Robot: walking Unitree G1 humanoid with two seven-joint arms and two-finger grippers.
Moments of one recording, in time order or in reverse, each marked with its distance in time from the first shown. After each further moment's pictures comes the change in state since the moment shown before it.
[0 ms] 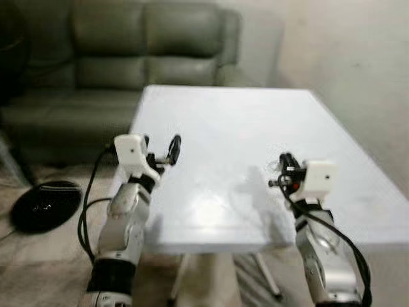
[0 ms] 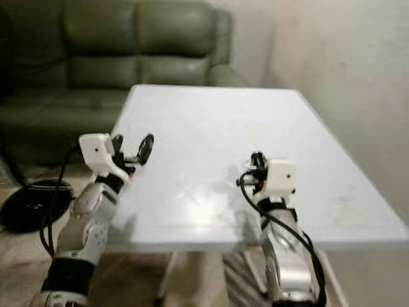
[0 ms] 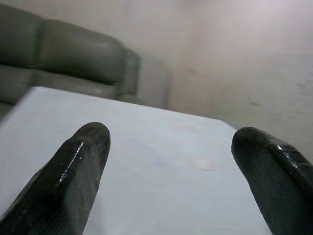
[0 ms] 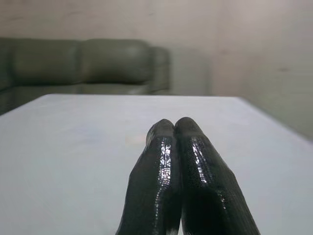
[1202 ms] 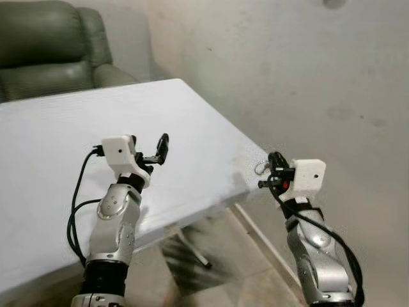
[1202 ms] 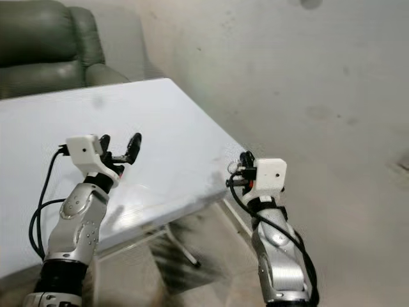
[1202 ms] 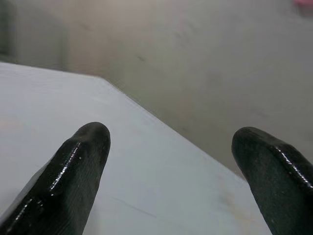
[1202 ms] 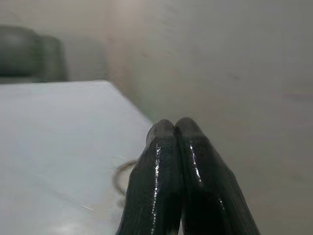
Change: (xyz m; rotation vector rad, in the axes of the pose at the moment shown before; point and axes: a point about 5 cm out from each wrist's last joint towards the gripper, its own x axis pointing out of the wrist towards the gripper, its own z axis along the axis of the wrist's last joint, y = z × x) left arm -0.003 -0.003 -0.008 -0.020 0.023 0.030; right arm -0.001 -0.001 -0.001 -0.024 0.016 0.014
